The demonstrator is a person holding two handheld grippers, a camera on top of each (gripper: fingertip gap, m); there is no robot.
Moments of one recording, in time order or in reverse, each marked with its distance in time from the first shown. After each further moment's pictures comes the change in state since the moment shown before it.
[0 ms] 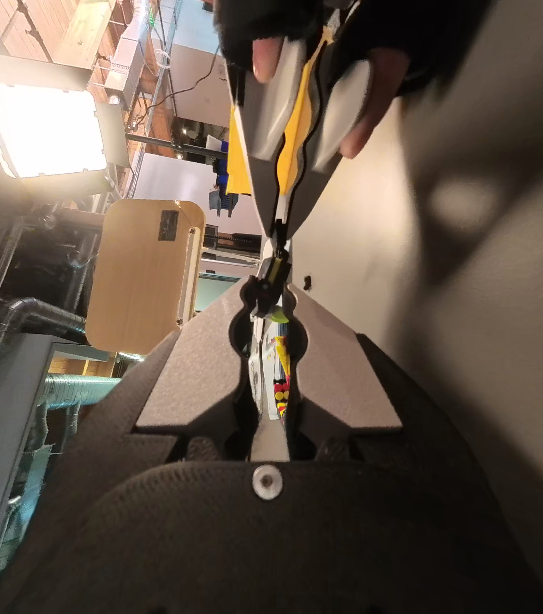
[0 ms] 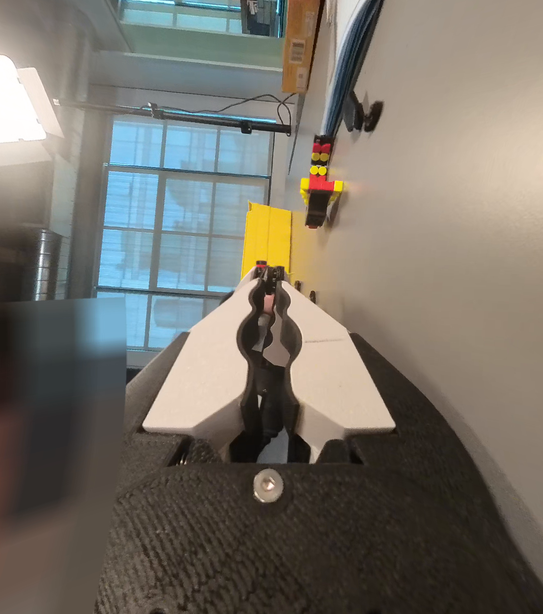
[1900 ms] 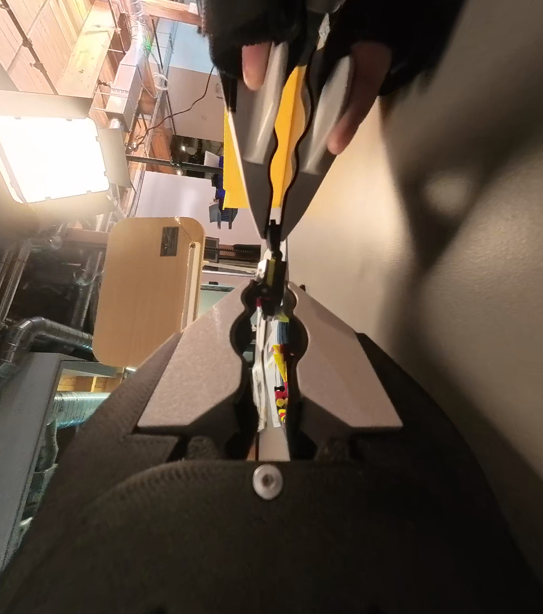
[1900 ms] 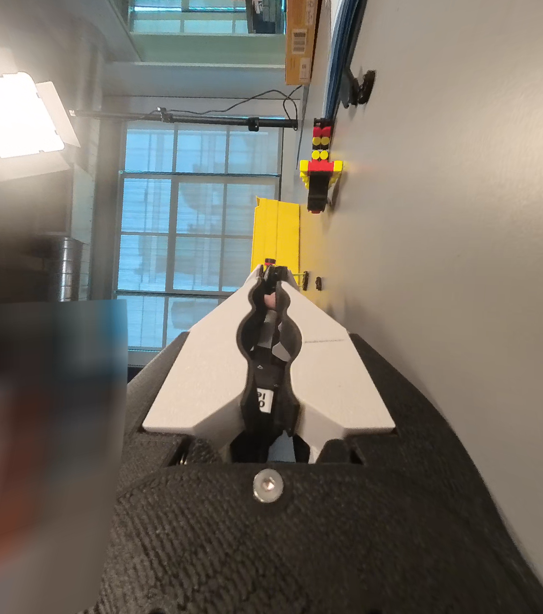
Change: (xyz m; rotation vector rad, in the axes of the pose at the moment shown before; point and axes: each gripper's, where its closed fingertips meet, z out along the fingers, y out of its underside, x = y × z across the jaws) left arm 0.005 -0.012 -0.005 0.032 0.013 0.049; right arm 0.001 0.010 -0.008 -0.001 -0.032 0.057
